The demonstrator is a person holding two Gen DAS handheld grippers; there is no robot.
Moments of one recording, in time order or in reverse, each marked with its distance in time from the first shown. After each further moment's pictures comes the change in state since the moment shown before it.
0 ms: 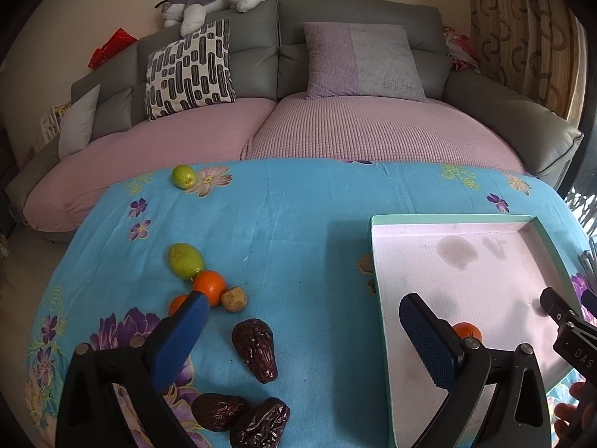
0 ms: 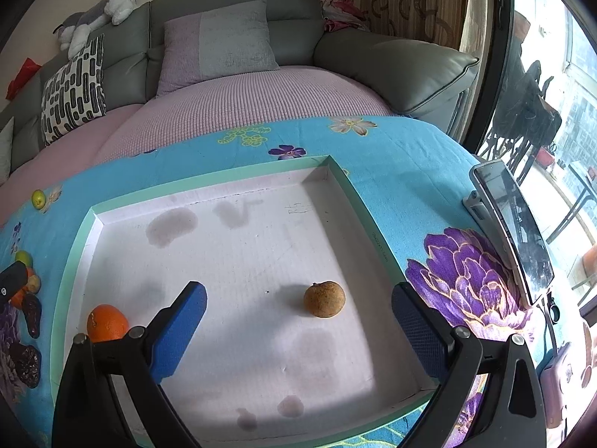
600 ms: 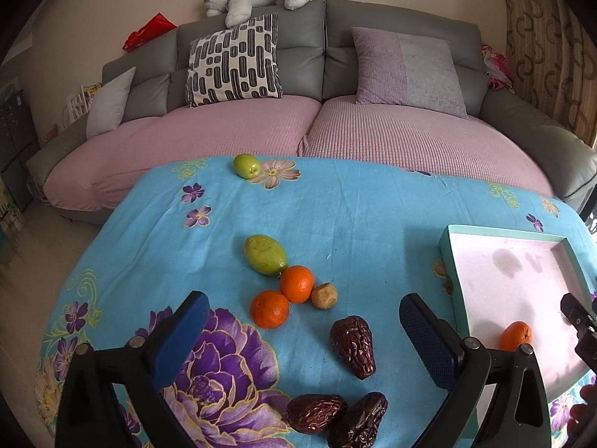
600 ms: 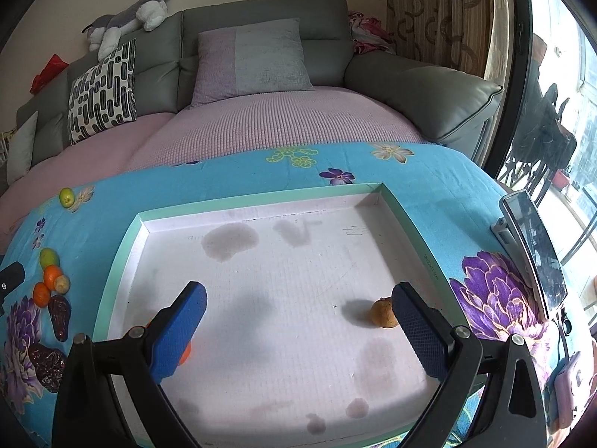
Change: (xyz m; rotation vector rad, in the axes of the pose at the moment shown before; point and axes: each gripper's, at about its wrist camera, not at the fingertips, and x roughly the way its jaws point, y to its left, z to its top) left arm -0.002 0.079 -0.009 -0.107 0.000 0.062; right arm -0.016 0.047 0.000 -0.063 -0.059 0.055
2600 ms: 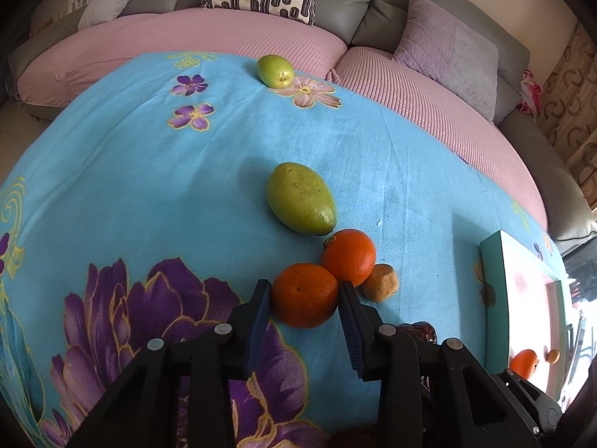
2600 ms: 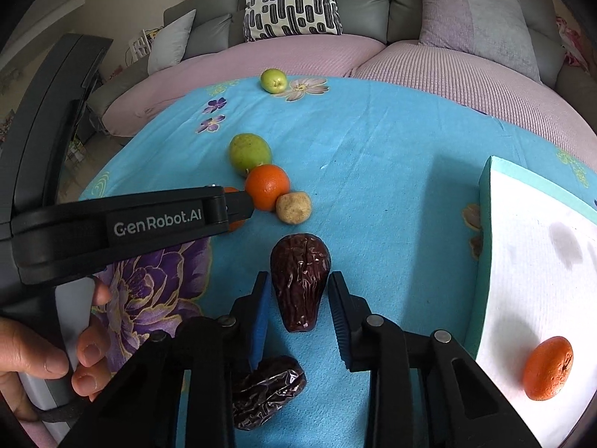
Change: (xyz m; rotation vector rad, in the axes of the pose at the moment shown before) left arm 0.089 0.062 -0.012 -0.250 0.243 -0.180; right arm 0.039 0.225 -0.038 -0.372 0.232 0.530
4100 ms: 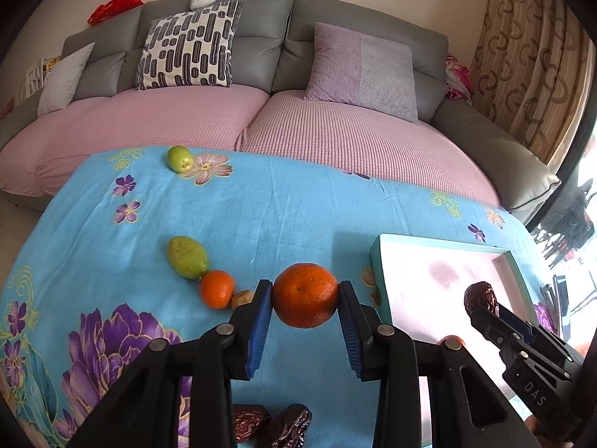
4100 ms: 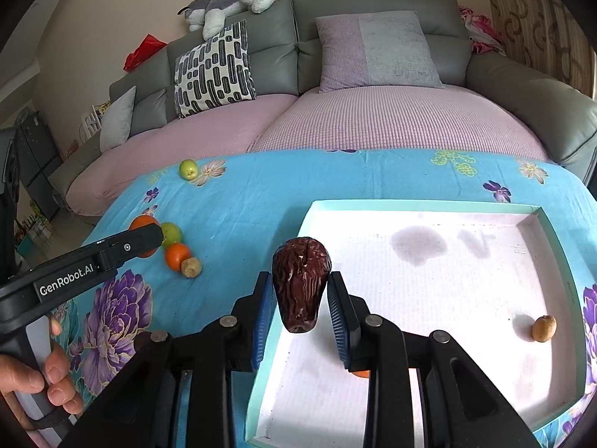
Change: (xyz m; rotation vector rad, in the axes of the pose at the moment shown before) left arm -0.068 -0.104 -0.014 0.252 -0.168 -0.076; right arm -0.114 -0.102 -0.020 0.236 -0.214 -0.172
